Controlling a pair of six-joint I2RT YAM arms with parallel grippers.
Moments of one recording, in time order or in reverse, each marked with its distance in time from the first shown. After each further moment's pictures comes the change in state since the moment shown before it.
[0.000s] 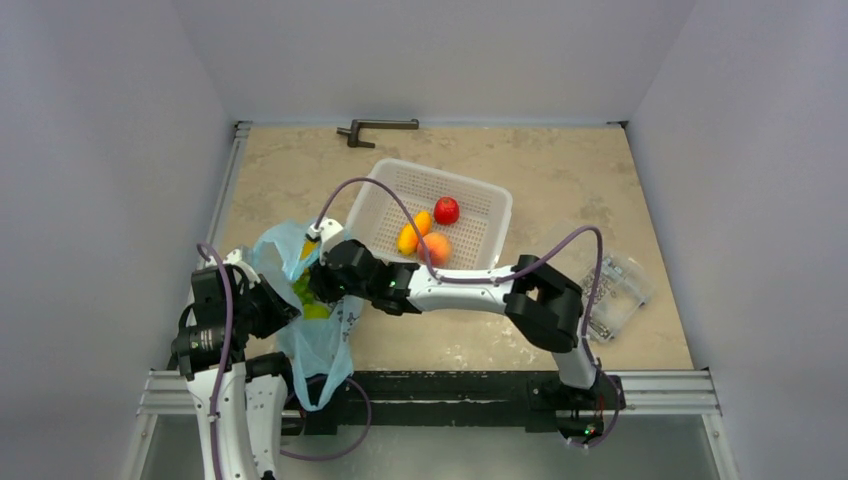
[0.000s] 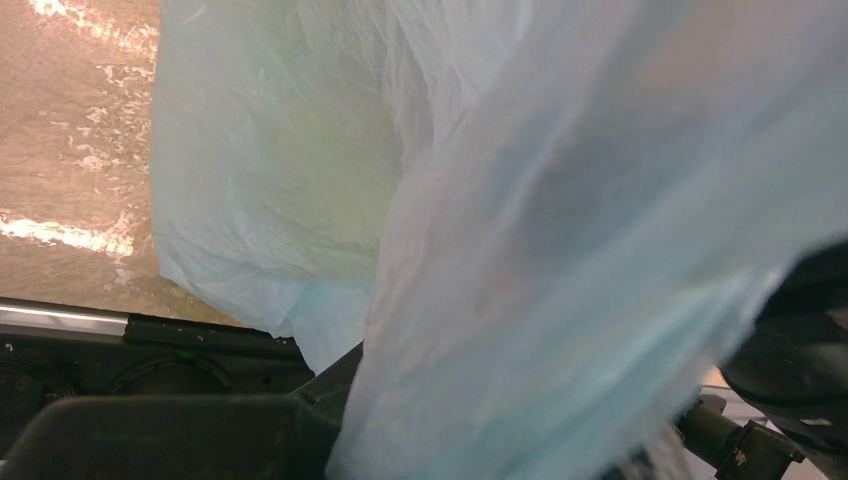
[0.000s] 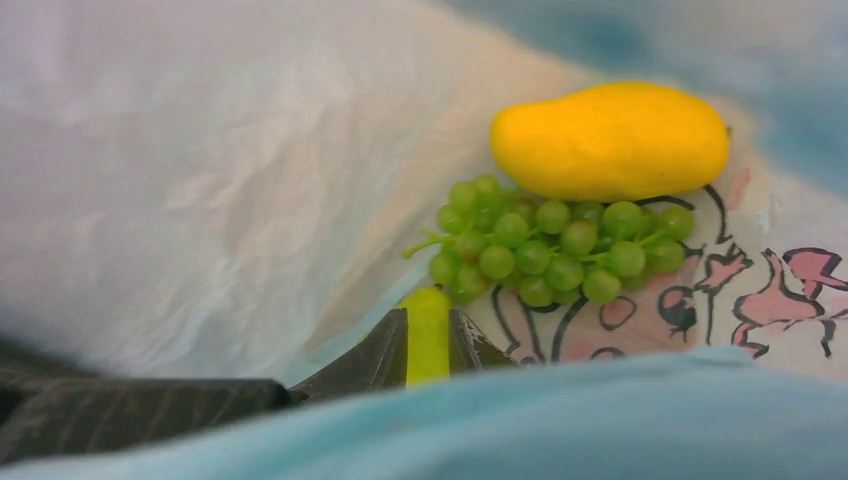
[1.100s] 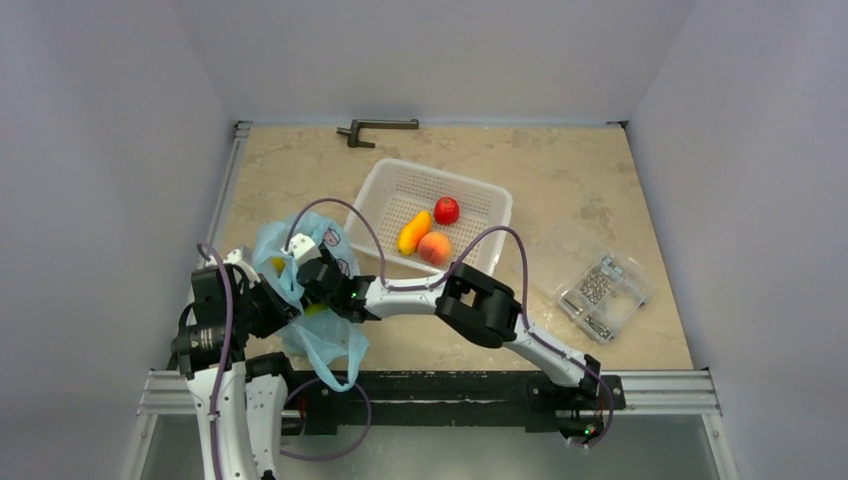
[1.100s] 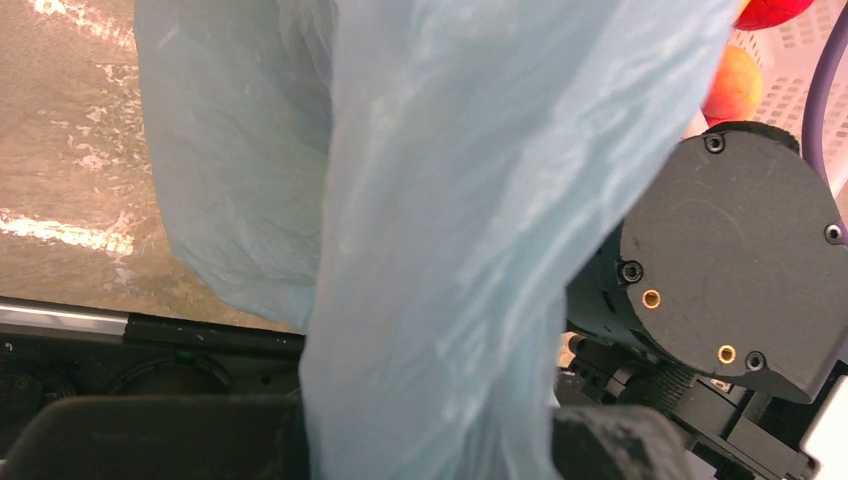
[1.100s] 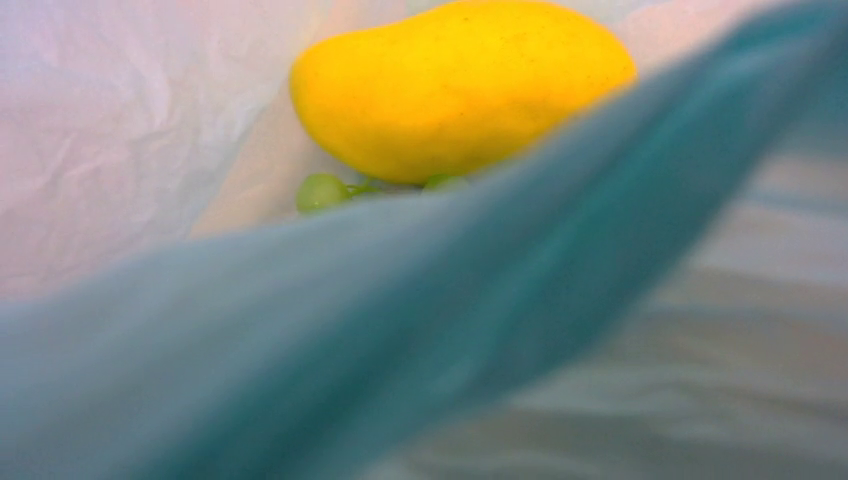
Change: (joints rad) left arm 0.000 0.003 0.000 0.000 0.000 0.000; right arm 0.019 0.446 0.341 0.010 0.301 -0.224
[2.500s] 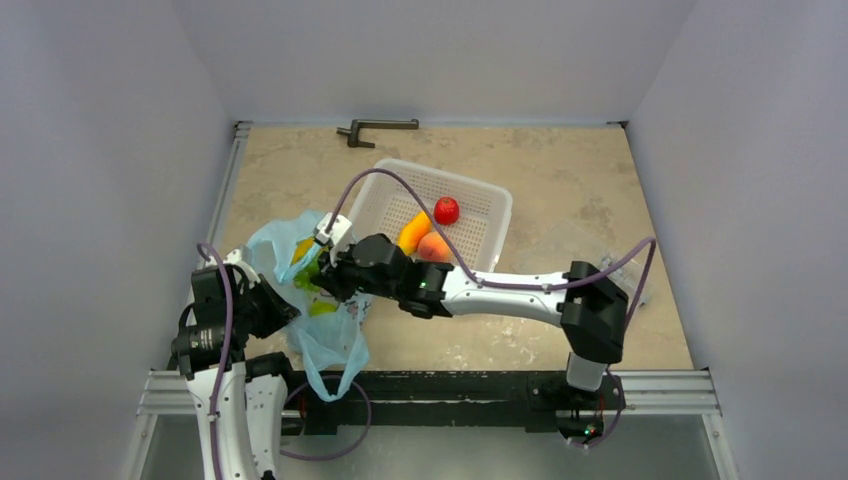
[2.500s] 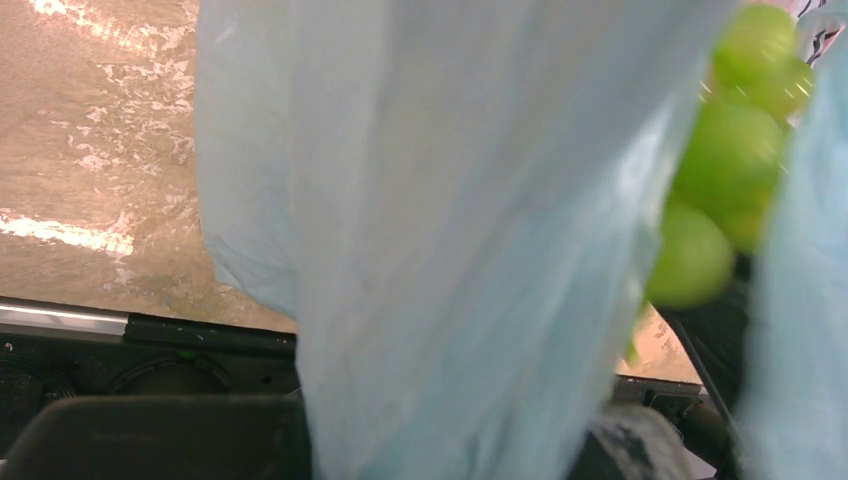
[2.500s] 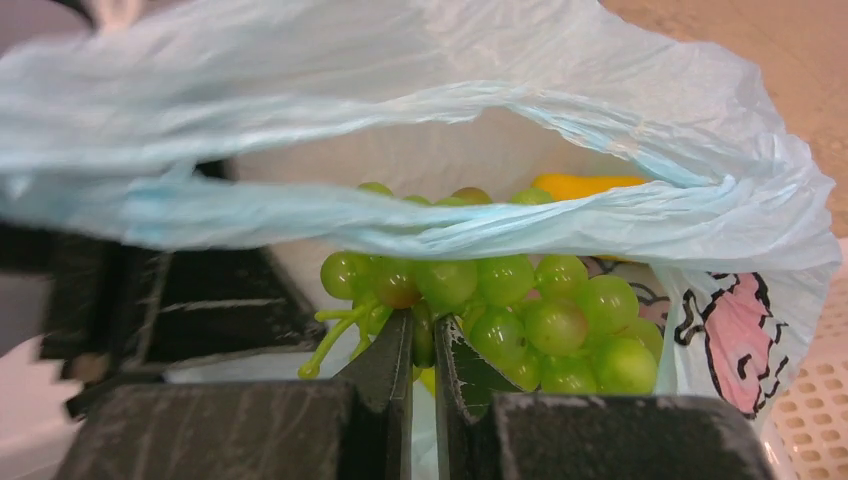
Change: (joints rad) left arm 0.000 0.000 0.000 0.000 0.000 0.000; right arm 0.002 -0.613 -0.414 0.009 -0.293 -0.011
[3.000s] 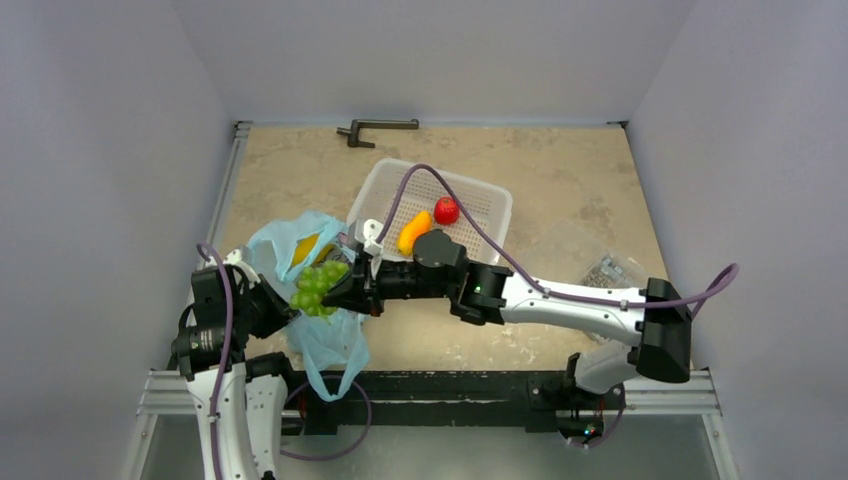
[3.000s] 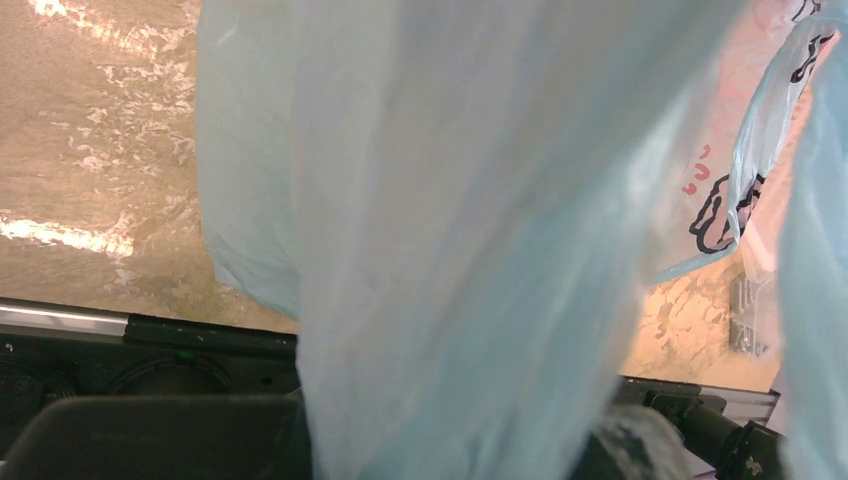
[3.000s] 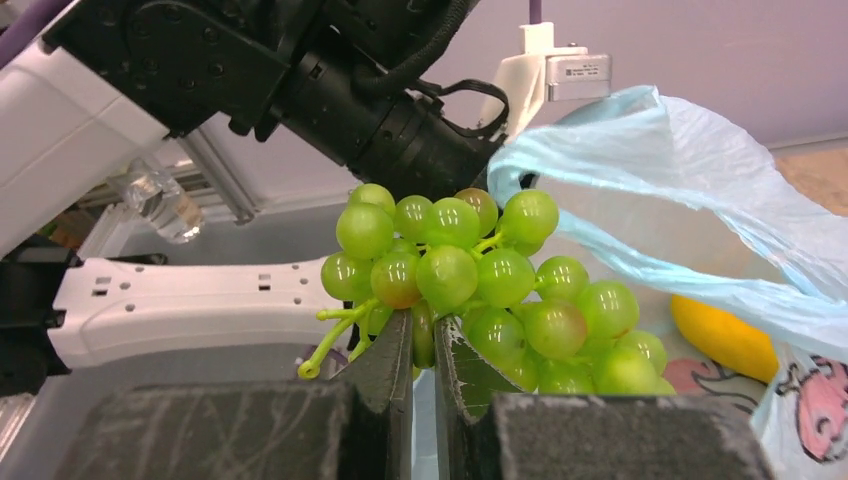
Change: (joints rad) left arm 0.000 -0.003 0.000 0.000 0.000 0.000; right arm -0.011 -0.336 -0.195 0.120 -0.441 -0.021
